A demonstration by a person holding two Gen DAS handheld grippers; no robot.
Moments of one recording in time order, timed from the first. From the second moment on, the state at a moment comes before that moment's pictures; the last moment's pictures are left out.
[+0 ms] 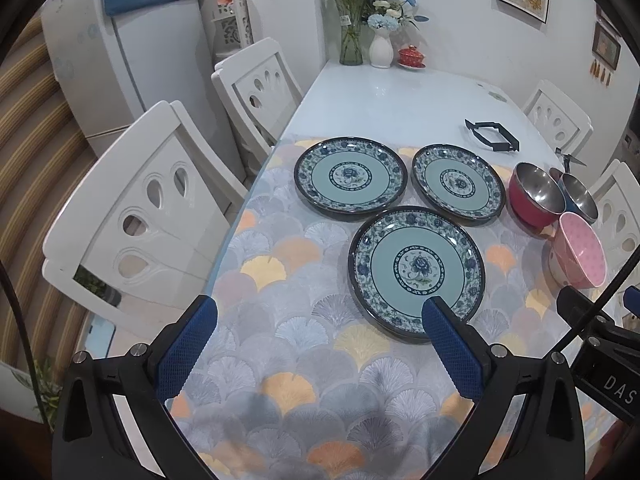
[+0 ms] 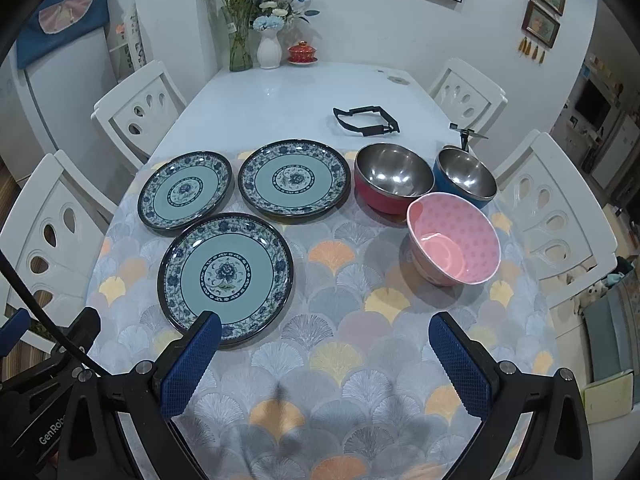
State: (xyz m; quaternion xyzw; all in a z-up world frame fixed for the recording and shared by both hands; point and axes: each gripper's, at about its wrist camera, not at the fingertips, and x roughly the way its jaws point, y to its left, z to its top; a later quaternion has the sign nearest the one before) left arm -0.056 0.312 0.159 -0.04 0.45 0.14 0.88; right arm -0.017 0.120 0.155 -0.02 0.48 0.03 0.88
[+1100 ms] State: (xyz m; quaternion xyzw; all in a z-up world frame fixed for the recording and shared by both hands) left arm -0.057 0.316 0.159 -0.05 0.46 0.13 0.88; right arm -0.023 0.139 0.155 -0.06 0.46 0.03 0.88
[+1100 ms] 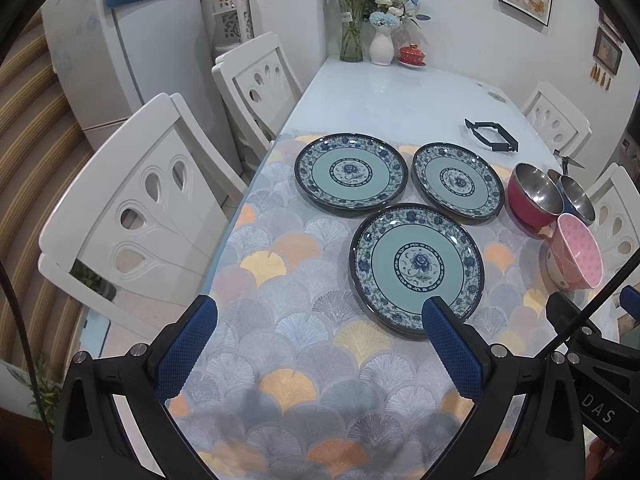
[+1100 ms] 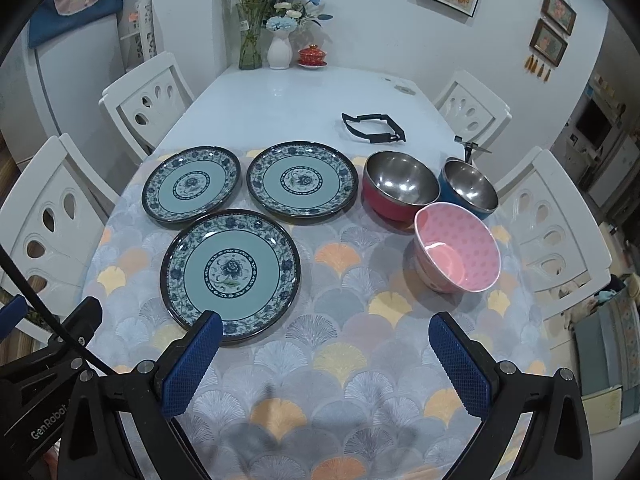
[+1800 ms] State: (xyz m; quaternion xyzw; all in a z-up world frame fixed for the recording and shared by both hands) left arm 0.001 0.330 0.113 -0.08 0.49 0.07 0.86; right arm 0.018 0.128 0.099 0.00 0.51 0.07 0.86
